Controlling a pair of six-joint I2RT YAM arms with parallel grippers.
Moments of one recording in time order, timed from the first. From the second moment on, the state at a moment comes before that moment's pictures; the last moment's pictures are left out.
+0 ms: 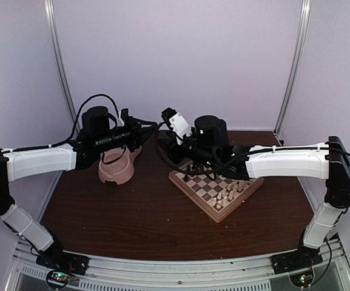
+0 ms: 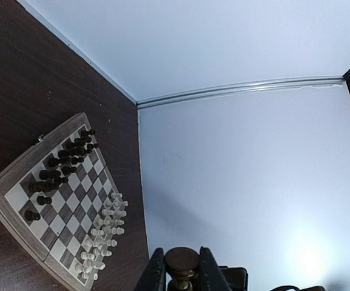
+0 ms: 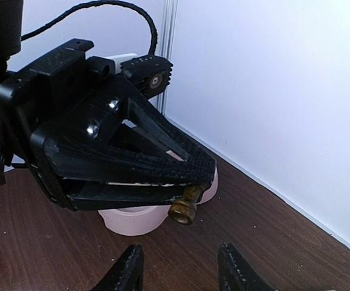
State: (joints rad) left arm -0.62 1.50 1.02 0.40 0.35 -1.34; right arm 0.99 1.73 1.29 0.29 0.17 -0.08
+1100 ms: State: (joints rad) left arm -0.65 1.50 0.98 0.43 0.35 -1.38; right arm 0.99 1.79 1.36 0.30 0.20 -0.11
